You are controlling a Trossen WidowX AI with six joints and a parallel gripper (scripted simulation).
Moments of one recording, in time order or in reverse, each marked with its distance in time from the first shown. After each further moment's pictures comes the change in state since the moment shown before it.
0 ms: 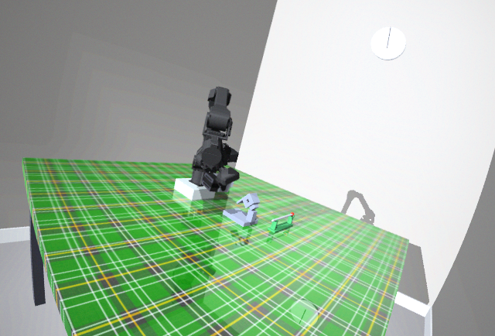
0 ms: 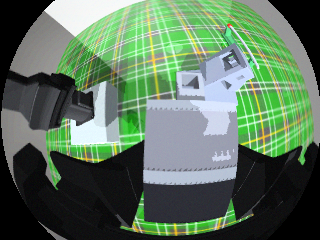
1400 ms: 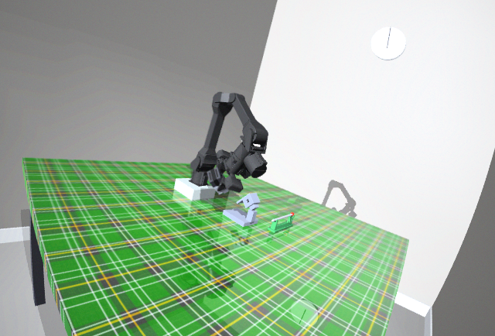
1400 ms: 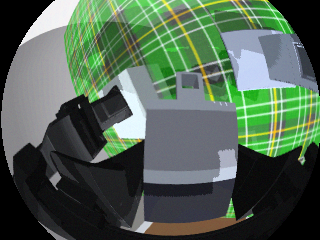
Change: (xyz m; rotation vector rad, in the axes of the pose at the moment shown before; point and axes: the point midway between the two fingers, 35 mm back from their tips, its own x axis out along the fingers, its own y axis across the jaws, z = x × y) arm 0.041 0.039 0.036 0.298 0.598 0.313
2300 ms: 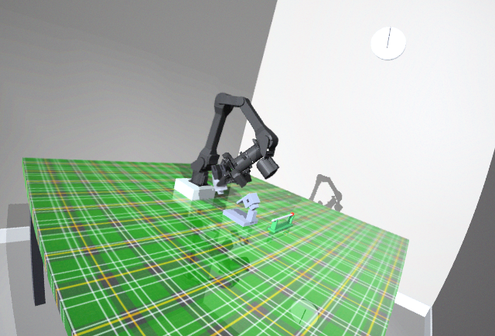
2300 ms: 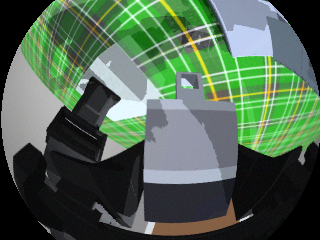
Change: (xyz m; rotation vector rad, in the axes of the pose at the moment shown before) arm -0.002 0.015 0.008 0.198 0.416 -0.195
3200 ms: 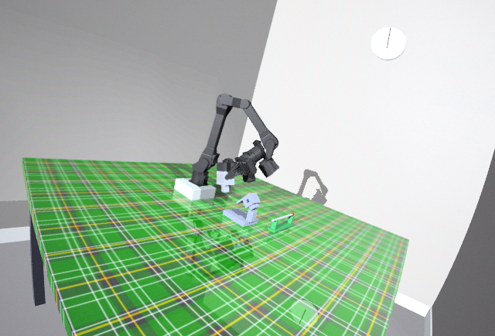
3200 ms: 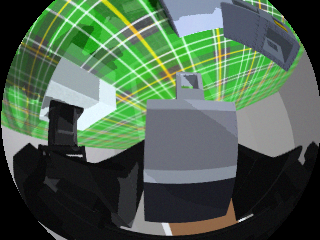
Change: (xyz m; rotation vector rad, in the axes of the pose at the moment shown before) arm -0.025 0.003 0.005 0.218 0.213 -0.443
